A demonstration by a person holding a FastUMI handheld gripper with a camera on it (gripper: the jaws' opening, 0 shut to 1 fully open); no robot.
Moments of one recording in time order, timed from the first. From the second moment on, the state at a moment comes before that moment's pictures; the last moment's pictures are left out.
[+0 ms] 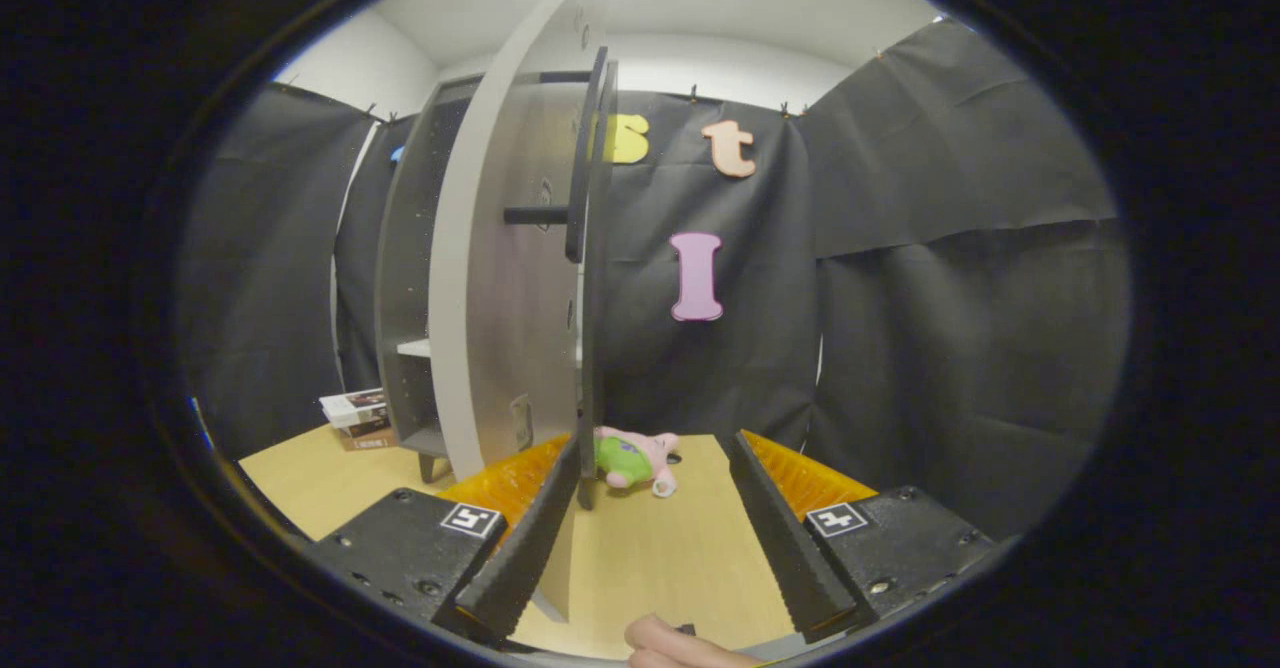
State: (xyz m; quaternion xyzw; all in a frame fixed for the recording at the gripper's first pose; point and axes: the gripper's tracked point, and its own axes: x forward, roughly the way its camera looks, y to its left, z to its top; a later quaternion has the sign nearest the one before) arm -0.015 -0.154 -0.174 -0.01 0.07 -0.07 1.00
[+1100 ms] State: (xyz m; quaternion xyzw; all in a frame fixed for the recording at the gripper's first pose) arm -0.002 -0.049 -0.186 0.00 0.04 -0.01 1.00
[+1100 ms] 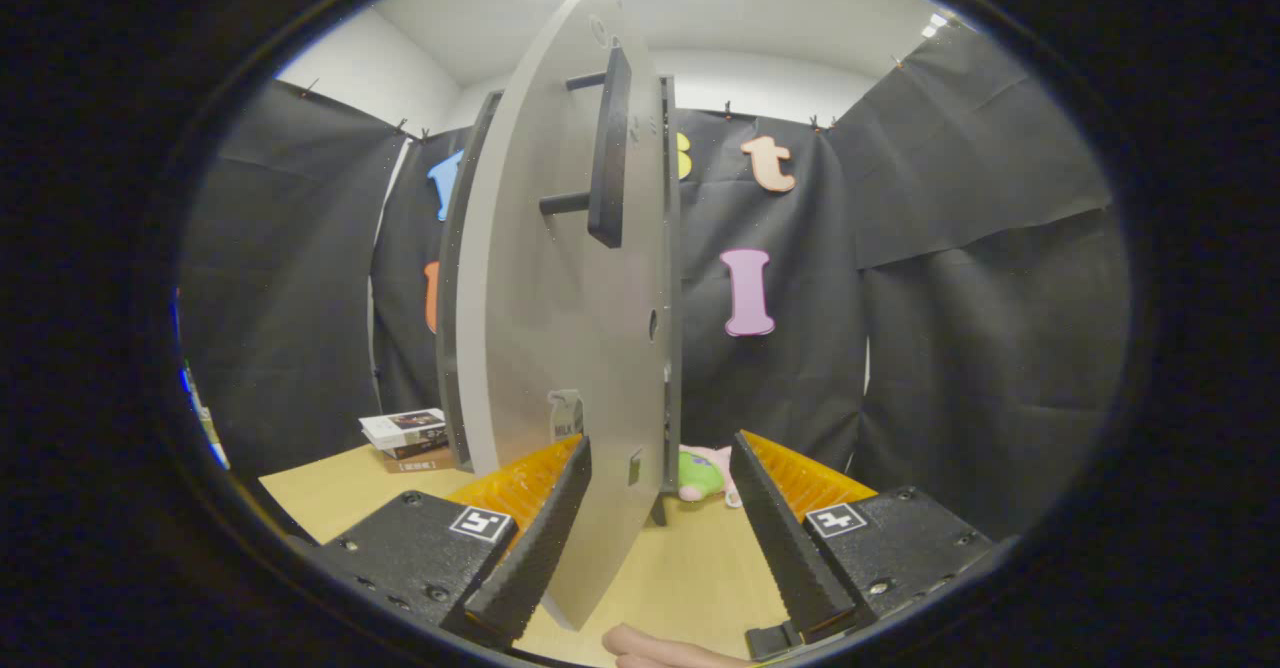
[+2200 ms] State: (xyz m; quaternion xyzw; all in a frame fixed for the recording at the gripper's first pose) arm 0.020 0.135 -0.238 -0.04 0.10 0.10 0.99
